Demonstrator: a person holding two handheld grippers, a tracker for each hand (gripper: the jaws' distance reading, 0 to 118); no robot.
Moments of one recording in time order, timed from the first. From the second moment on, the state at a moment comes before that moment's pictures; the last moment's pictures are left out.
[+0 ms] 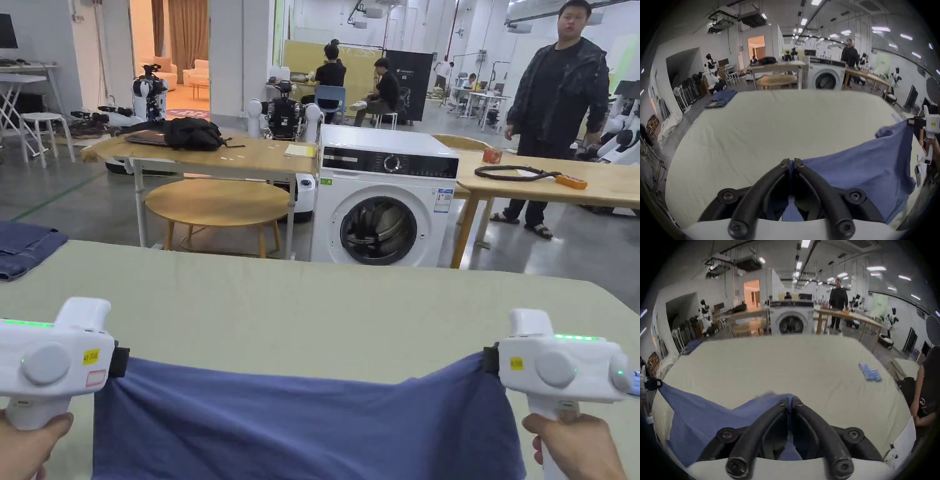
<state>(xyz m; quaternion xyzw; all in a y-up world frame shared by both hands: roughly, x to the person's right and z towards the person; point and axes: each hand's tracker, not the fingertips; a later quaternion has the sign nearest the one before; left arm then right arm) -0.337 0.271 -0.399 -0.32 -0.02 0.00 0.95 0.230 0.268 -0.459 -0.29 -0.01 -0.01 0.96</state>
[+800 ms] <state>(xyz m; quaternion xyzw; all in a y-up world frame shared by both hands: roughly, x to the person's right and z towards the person) -0.353 0.566 -0.370 -0.13 0.01 -0.01 0.99 0.217 0.571 -0.410 -0.04 -0.06 0.02 1.00</state>
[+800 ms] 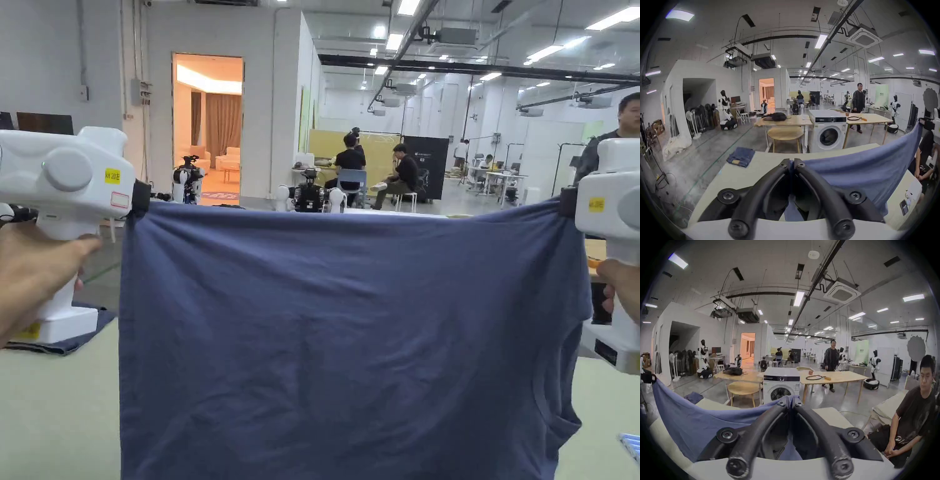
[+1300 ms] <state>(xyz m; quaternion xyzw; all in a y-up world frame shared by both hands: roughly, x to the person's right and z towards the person) -0.349 0.609 -0.435 -0.09 0.03 -0.01 1.00 0.200 0.597 -0.465 -0.01 -0.08 0.03 1.00</state>
